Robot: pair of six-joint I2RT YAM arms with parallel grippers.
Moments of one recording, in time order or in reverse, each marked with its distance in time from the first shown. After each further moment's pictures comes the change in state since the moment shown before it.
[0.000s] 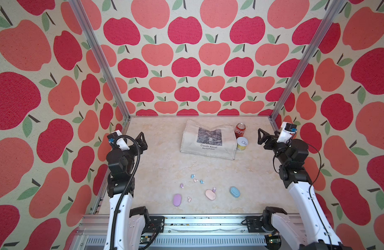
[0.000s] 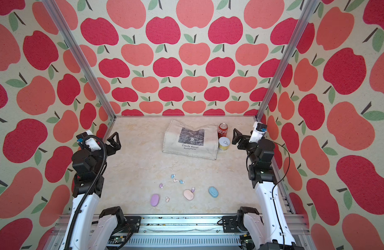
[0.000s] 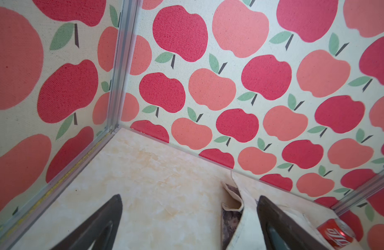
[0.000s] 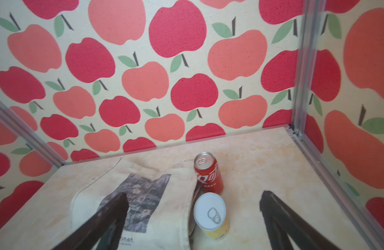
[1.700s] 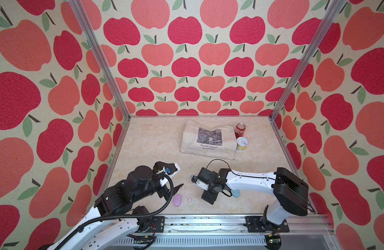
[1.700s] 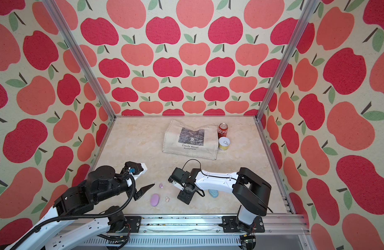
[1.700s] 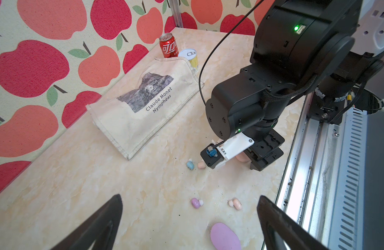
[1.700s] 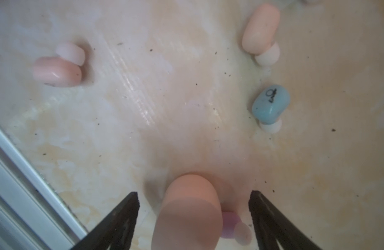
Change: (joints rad) left arm -1.090 -0.106 0.255 -0.807 -0.204 0.687; right arm 1.189 0.802 0.222 -0.628 0.292 -0.315
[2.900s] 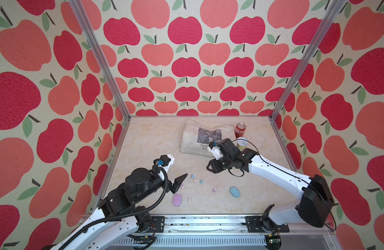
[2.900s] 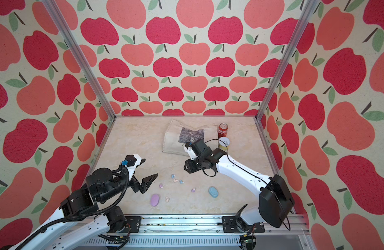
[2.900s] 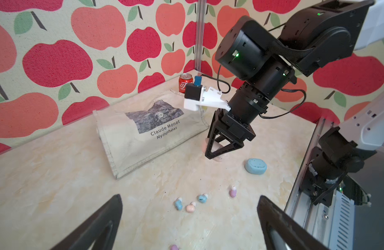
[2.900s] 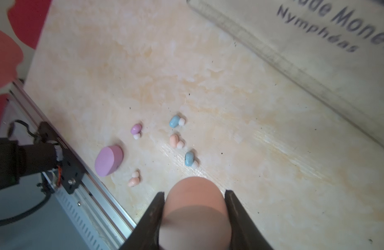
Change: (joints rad) left arm -0.002 -0.053 -0.152 0.358 -0.059 -0.339; right arm -0.413 -0.291 0.105 0.080 -0.262 0.452
